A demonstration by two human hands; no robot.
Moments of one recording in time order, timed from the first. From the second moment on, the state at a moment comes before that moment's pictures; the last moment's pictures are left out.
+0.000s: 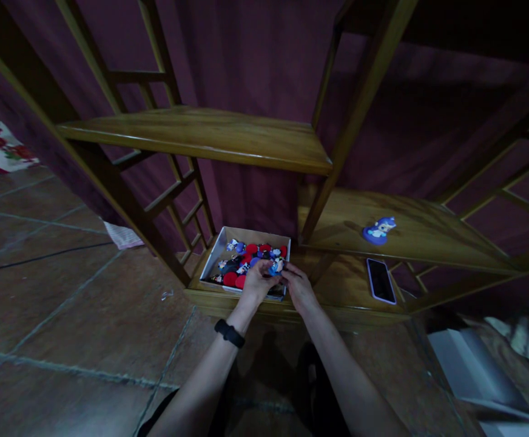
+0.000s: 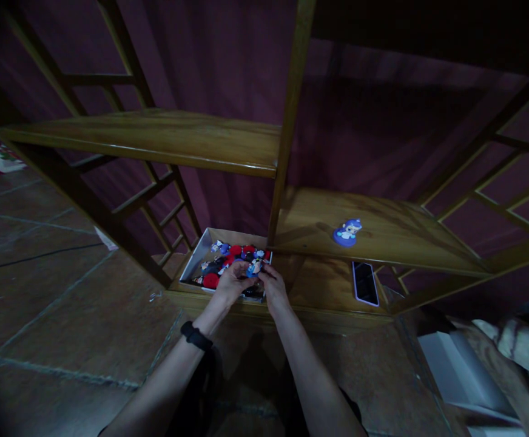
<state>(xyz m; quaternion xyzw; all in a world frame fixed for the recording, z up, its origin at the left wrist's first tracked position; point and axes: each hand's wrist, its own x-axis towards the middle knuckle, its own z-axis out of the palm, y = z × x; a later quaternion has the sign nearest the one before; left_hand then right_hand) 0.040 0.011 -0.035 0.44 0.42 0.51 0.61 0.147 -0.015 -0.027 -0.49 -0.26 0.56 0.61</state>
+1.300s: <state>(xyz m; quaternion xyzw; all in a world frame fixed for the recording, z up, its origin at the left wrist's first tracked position) 0.027 0.013 -0.027 0.43 0.45 0.51 0.59 0.148 -0.018 -0.020 -0.50 -0.25 0.57 0.61</state>
